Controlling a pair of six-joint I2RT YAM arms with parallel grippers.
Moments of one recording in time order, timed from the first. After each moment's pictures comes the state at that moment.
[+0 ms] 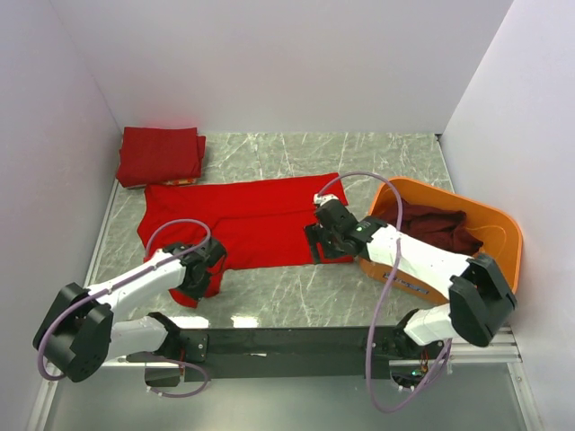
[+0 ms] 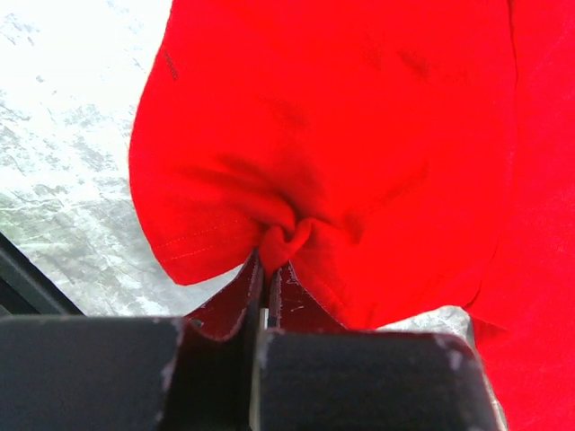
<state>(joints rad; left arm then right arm) -0.58 1.18 0.56 -0.95 -0.38 -1.76 0.73 1.36 0.90 -0.57 0.15 0.36</state>
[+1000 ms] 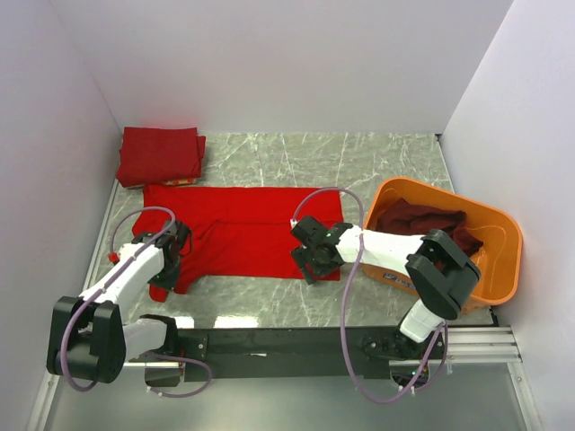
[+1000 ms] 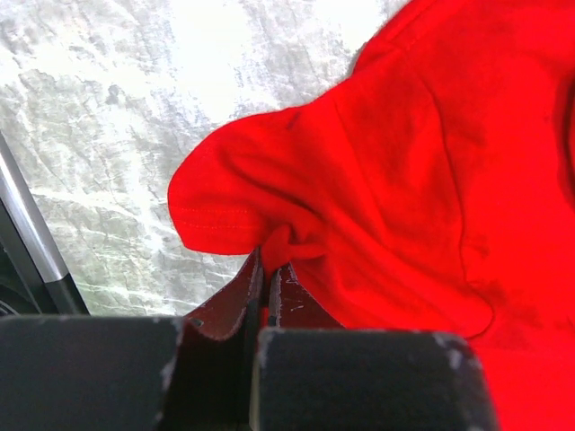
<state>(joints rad) -0.16 1.16 0.61 -1.00 -0.50 -1.55 0.85 1.60 0.93 -0.61 0.15 0.29</state>
